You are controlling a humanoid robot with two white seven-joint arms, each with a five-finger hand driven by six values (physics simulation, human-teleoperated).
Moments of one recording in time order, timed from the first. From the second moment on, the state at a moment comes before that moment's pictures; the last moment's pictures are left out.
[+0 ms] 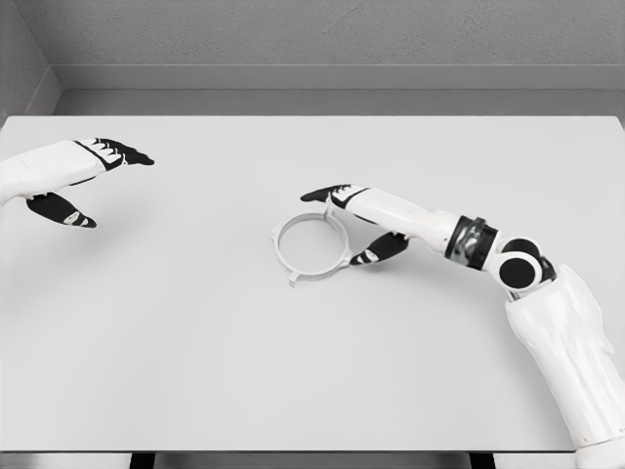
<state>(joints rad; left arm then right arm) -0.55 0.91 -0.49 -1.33 -0.26 -0.61 -0.46 -0.44 -0.27 0.33 -1.25 0.34 -0.61 0.61</state>
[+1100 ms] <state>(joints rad) -0.54 0.91 -0.49 -1.36 -0.25 -0.61 -0.46 -0.43 -0.26 0.29 -1.25 0.35 -0.61 0.61</state>
